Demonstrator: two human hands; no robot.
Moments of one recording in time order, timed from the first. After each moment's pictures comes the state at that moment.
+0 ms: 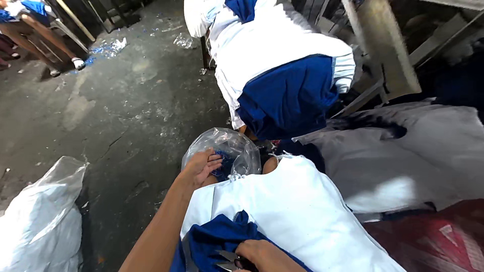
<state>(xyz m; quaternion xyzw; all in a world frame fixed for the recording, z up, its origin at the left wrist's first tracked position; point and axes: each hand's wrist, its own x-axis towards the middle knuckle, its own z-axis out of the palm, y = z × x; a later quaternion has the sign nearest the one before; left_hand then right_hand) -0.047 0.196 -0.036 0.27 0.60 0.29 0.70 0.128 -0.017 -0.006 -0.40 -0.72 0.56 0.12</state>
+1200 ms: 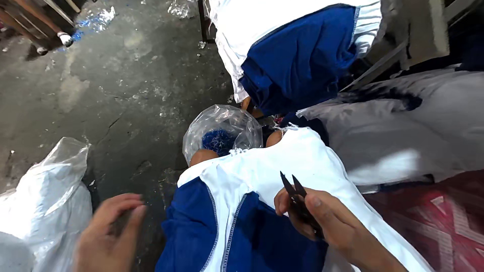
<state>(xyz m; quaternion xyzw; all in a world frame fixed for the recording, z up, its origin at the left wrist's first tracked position) -0.190 -0.009 0.068 0.69 0.62 0.28 0.24 0.187 -0.027 0.005 -0.37 -0.56 0.59 0.44</state>
